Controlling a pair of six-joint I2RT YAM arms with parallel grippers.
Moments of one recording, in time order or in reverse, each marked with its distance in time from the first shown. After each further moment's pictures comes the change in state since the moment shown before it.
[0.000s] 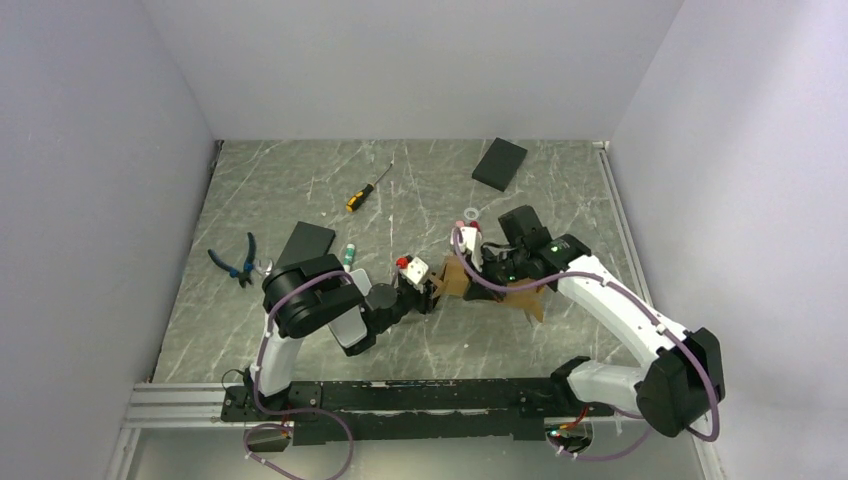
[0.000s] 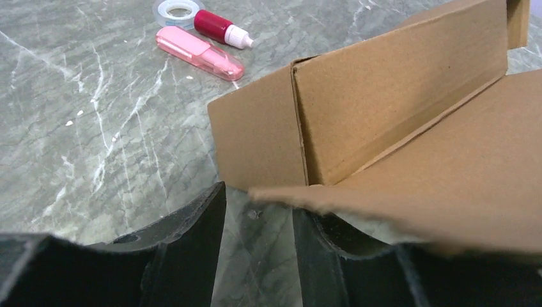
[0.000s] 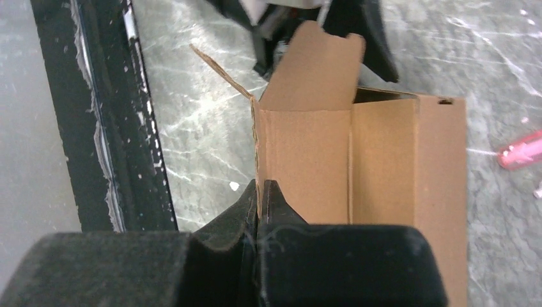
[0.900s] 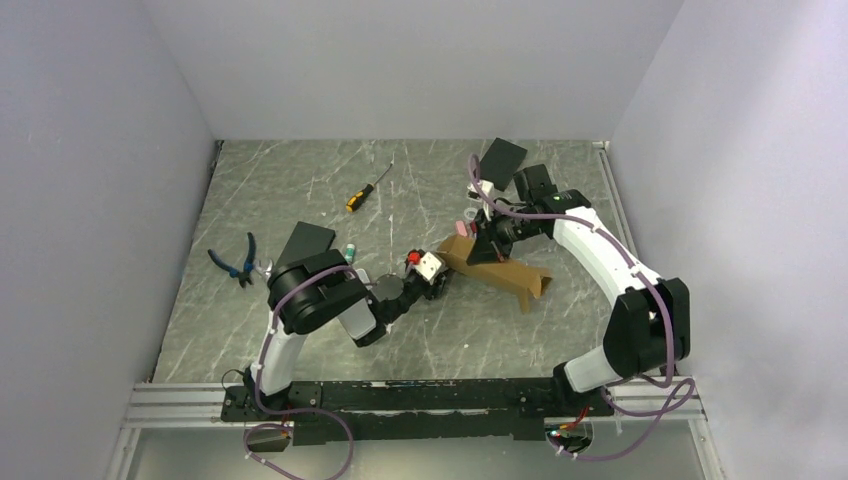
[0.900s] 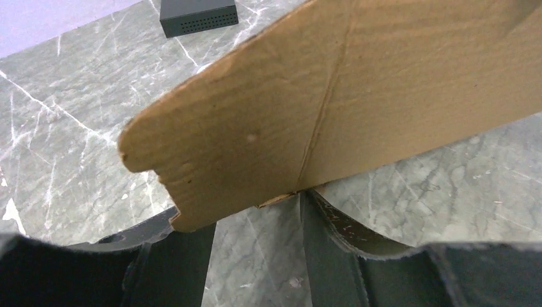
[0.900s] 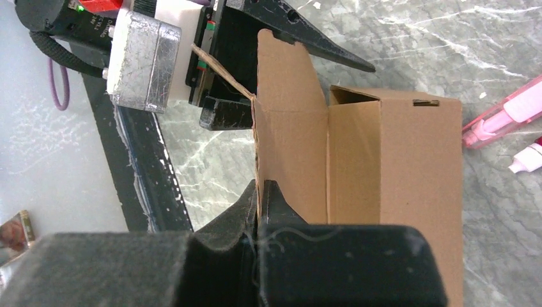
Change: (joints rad) left arm 0.014 0.033 0.106 0.012 -0.038 0.218; right arm -0.234 0.285 0.274 -0.094 -0.178 0.119
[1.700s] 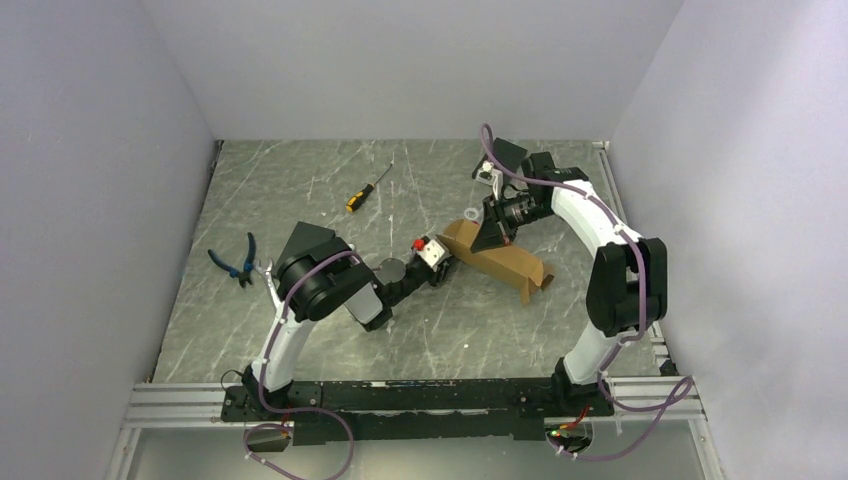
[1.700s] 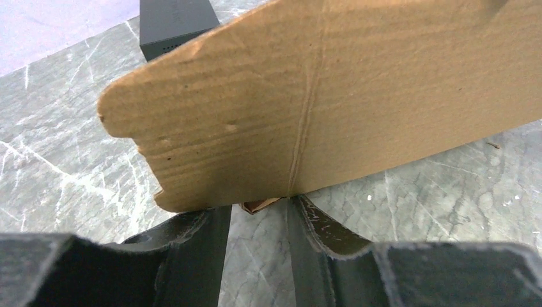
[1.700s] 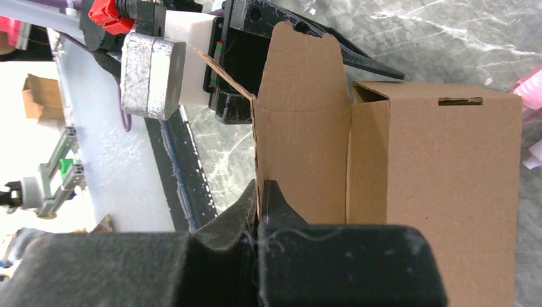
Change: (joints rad) left arm 0.098 0.102 0.138 0.004 0.176 0.010; right arm -0.124 0.240 0.179 -0.147 -0.153 -0.015
